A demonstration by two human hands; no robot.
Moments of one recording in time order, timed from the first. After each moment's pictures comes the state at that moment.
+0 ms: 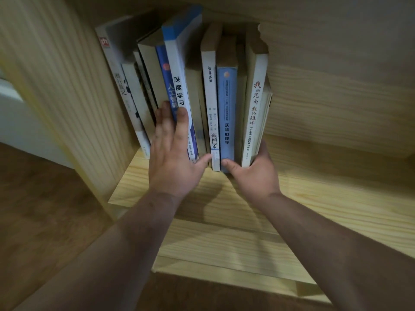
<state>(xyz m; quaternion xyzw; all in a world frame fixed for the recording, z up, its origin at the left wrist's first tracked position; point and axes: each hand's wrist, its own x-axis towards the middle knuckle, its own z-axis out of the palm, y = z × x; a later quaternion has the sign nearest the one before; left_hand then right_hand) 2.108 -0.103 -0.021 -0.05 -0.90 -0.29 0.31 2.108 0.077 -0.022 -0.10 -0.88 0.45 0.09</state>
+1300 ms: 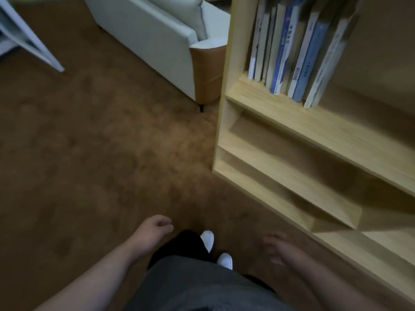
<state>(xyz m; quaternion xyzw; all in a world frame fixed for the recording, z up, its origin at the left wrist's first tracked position) 2.621 -0.202 -0.035 0.38 -0.72 -0.51 -0.27 2.495 0.141 -0.060 -0.24 -0.76 0.37 -0.47</state>
